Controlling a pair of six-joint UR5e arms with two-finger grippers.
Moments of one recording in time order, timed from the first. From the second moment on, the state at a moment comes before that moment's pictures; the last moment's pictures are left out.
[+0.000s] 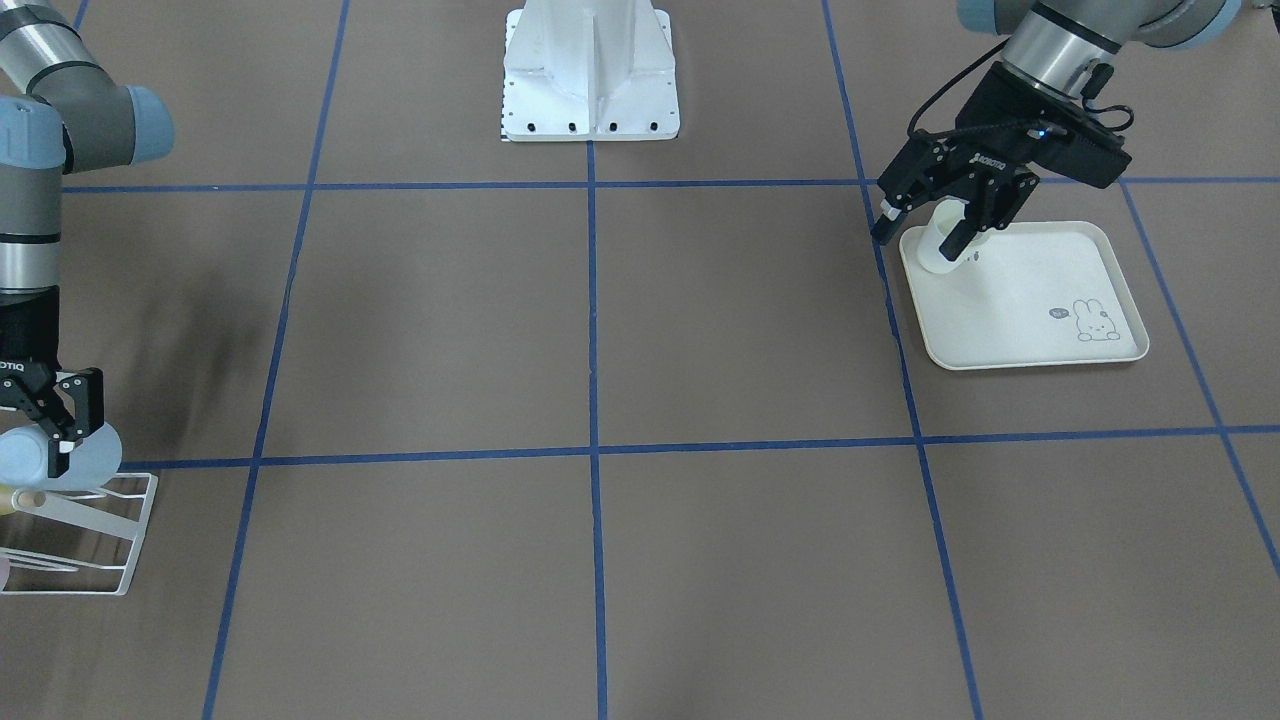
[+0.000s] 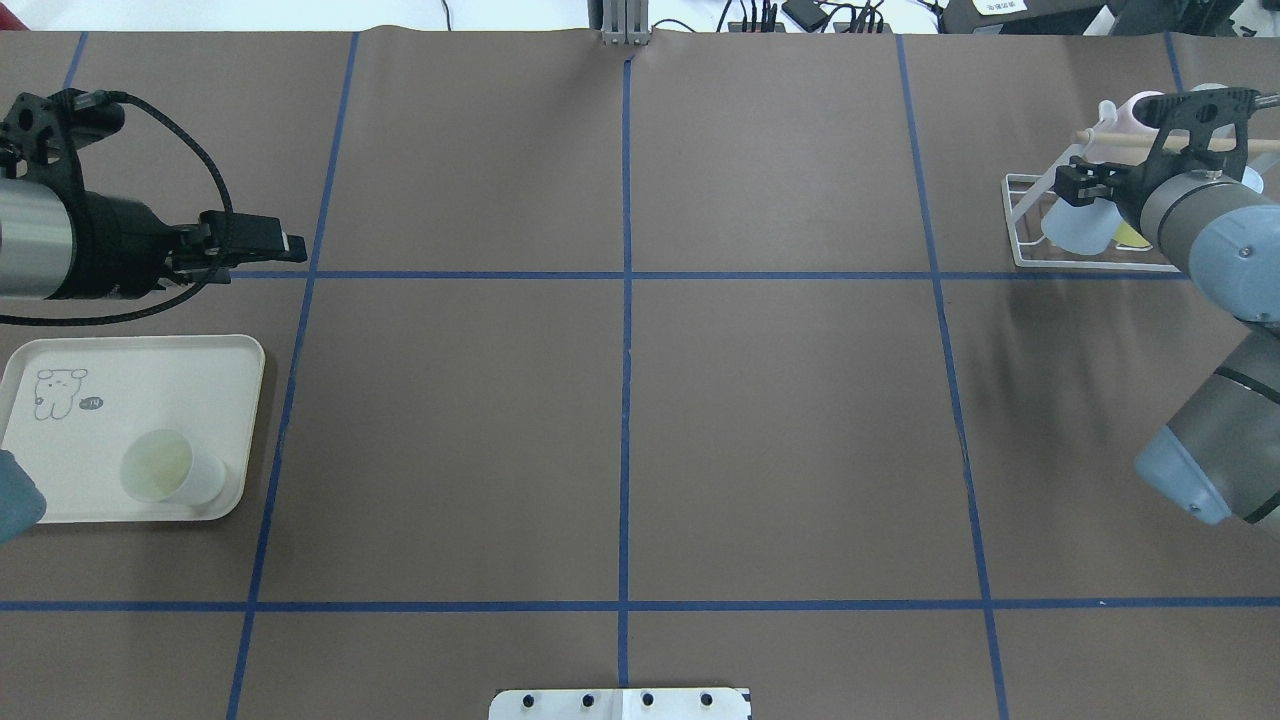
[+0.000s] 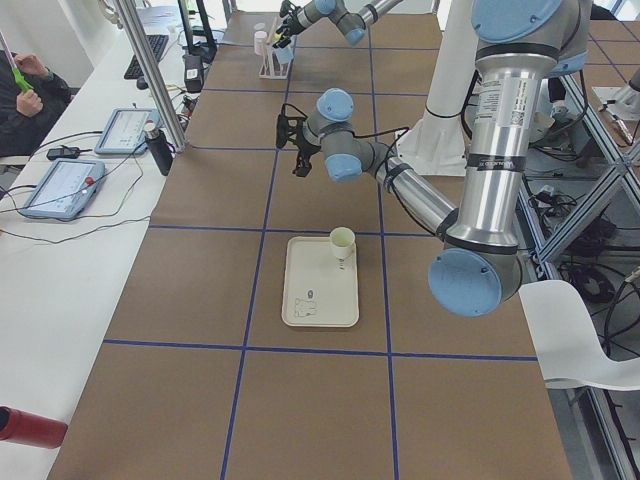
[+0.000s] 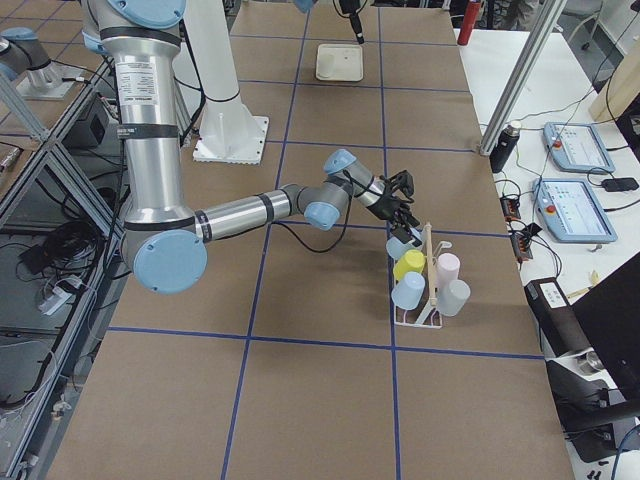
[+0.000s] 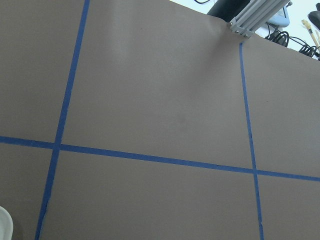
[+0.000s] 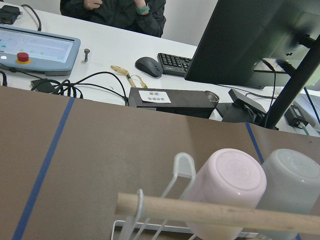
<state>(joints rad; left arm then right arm) -0.85 -1.67 -2.07 -2.16 -1.95 -1.30 0.87 -1.51 1.71 -0.88 1.28 0.88</state>
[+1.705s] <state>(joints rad) -0.86 -1.44 -2.06 -2.08 -2.20 -0.89 0.91 -1.42 1.97 -0.88 1.77 1.20</state>
